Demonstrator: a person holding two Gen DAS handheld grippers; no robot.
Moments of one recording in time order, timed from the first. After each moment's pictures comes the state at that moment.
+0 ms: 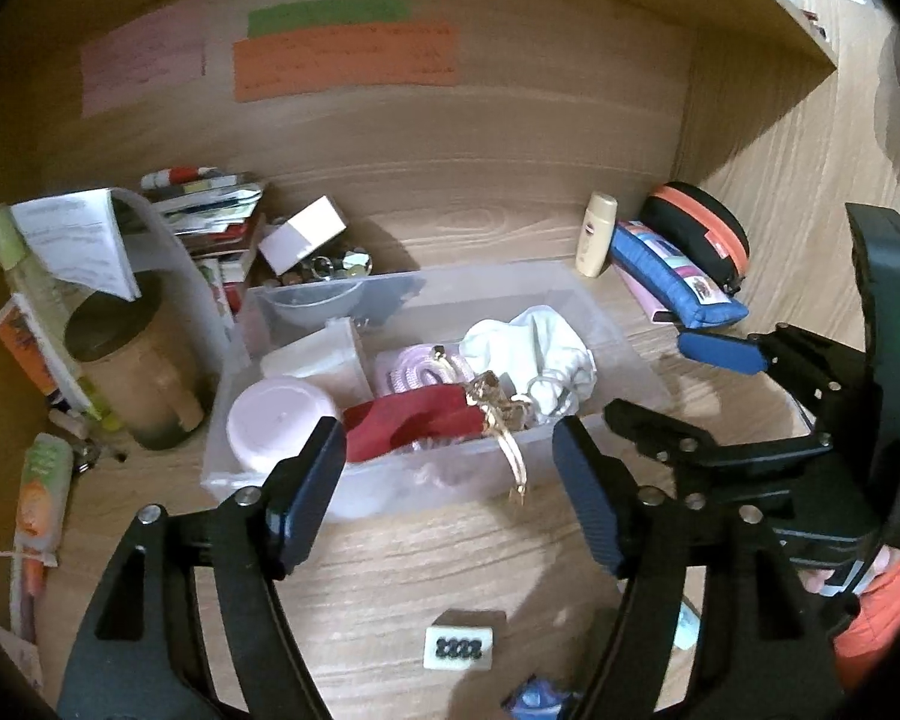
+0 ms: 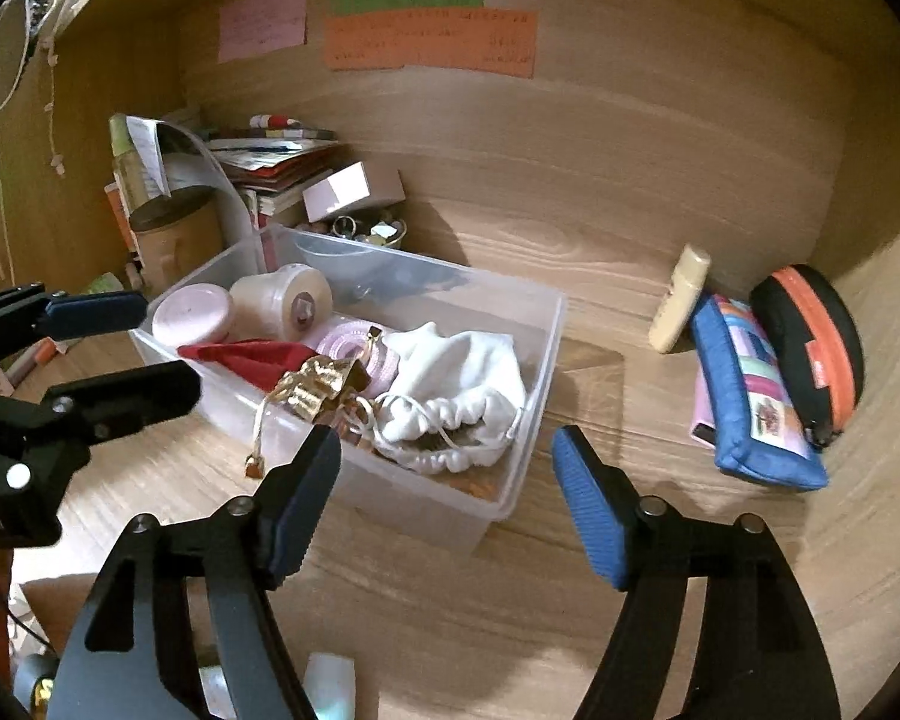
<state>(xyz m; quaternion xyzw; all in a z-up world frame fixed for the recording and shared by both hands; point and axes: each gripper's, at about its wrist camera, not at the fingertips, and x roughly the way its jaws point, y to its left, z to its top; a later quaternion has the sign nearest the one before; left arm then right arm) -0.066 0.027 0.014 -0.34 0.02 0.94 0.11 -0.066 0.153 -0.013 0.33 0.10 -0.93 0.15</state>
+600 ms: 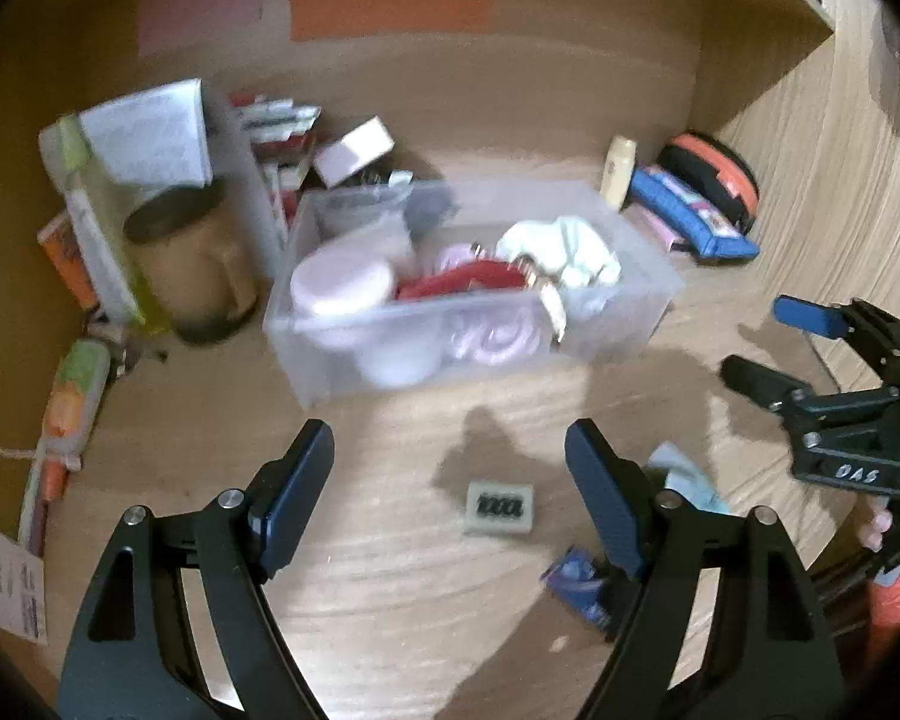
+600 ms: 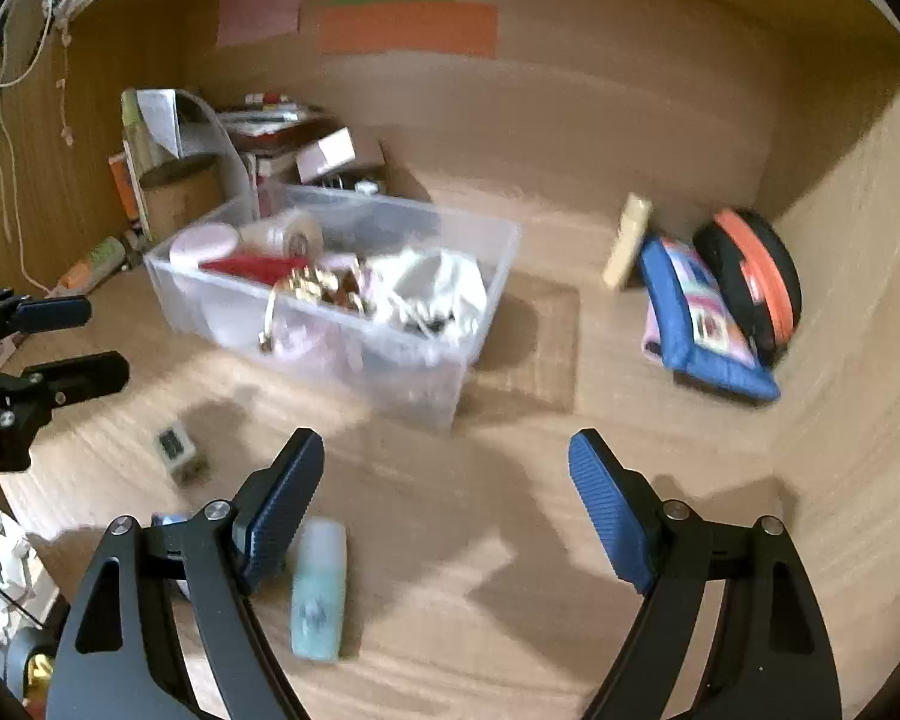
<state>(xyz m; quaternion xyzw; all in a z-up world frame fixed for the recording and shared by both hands) -0.012 0.004 -0.018 -0.38 0.02 0.92 0.07 -0.006 0.181 -0.027 0.35 0.10 -0.92 0.12</state>
